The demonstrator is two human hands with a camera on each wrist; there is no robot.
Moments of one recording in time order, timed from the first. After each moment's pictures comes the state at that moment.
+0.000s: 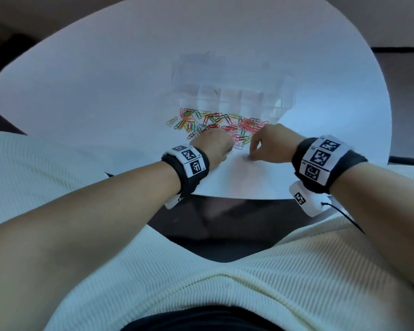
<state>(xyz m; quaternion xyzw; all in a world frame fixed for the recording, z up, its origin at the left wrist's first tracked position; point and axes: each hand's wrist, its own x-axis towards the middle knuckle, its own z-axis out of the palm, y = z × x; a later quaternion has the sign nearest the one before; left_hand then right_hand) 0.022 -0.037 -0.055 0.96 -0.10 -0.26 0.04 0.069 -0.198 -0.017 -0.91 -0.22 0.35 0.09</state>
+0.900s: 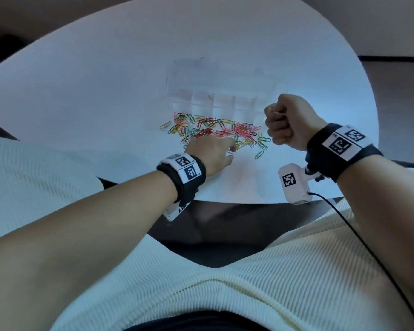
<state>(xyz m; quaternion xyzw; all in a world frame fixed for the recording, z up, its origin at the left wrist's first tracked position) 0.008 -0.044 -0.037 0.97 -0.04 -0.18 0.14 0.102 -0.214 0.019 -0.70 0.04 0.41 0.58</state>
